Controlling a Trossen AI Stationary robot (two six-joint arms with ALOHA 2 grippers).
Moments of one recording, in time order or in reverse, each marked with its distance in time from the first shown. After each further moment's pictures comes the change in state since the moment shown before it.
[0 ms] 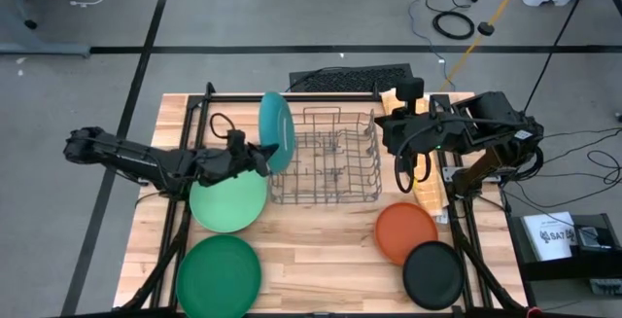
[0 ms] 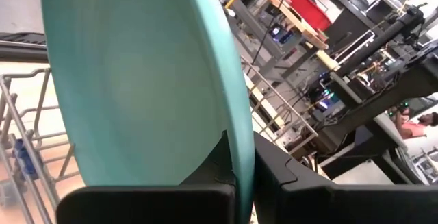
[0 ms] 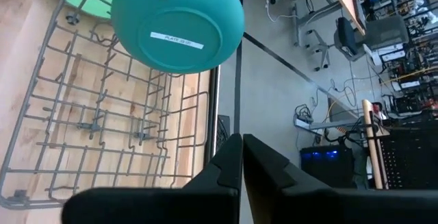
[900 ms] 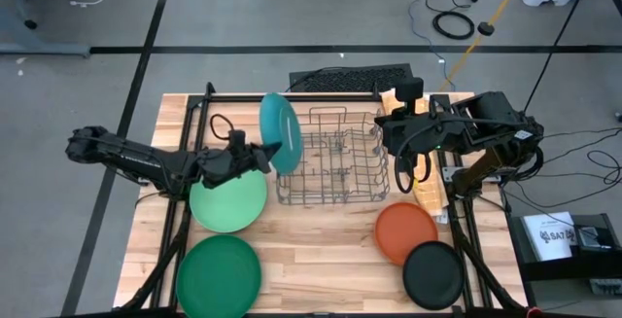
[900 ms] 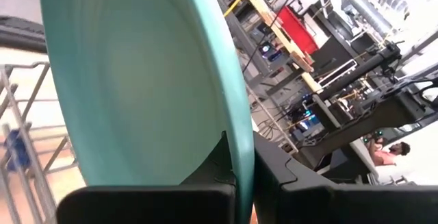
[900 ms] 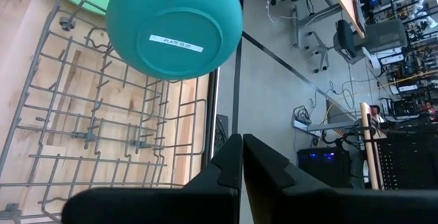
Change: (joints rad) left arm -0.014 0.032 0.000 0.092 -0.036 -0.090; right arm 0.000 0.000 0.000 0.000 0.000 -0.022
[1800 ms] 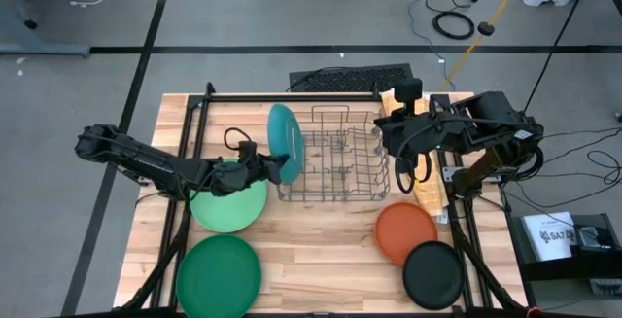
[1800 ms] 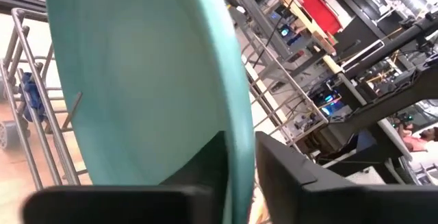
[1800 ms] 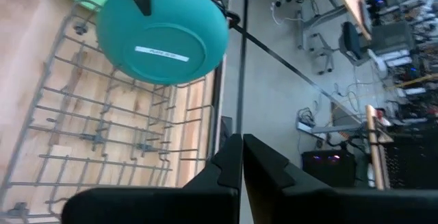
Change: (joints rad) left arm -0.046 0.140 0.002 0.013 -0.036 -0.047; right arm 0.000 0.000 0.000 0.000 -0.033 -0.001
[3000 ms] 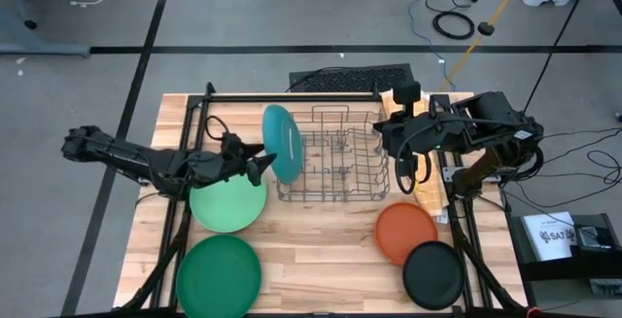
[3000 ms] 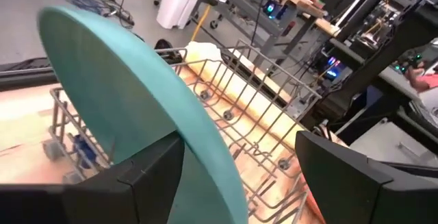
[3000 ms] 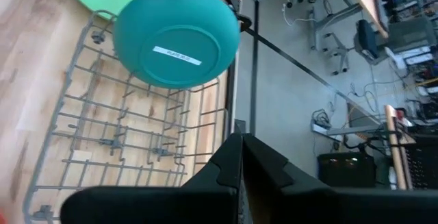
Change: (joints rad) left arm 0.005 -0.275 0.003 -0.254 0.068 0.300; right arm 0.000 0.000 0.000 0.000 -0.047 0.042
